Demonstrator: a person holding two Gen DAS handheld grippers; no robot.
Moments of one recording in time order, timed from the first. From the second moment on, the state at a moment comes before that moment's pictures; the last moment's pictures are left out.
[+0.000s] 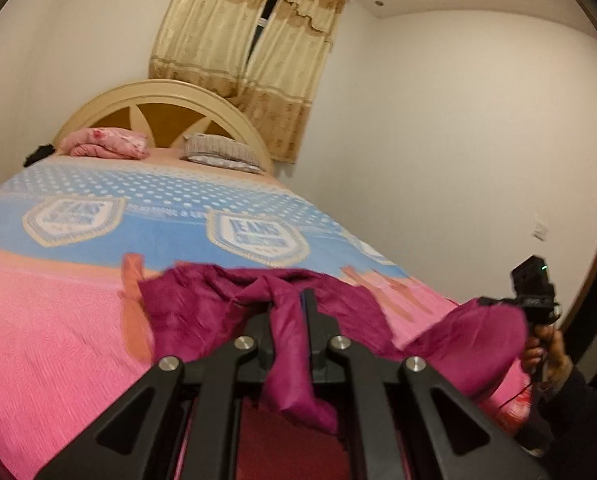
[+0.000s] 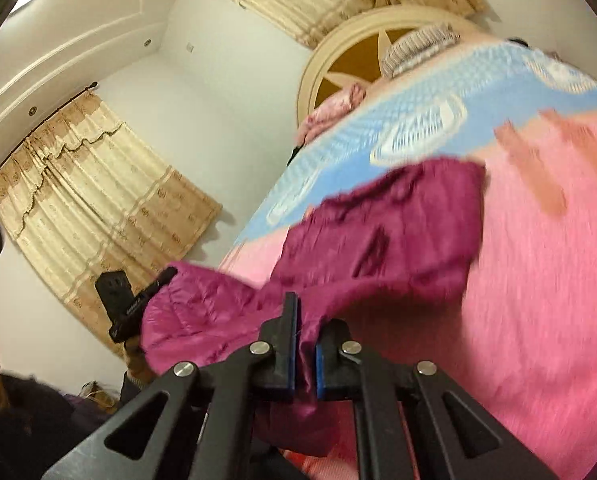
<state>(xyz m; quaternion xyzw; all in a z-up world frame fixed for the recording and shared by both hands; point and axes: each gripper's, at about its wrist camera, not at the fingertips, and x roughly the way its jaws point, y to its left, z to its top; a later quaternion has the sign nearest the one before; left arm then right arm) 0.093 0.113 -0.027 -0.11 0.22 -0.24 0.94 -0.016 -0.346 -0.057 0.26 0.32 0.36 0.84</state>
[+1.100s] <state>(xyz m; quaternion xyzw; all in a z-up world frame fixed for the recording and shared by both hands) 0.248 0.025 -0.117 0.05 0.30 -0.11 0.95 0.268 -0.330 -0.148 0.25 0.42 0.22 0.84</state>
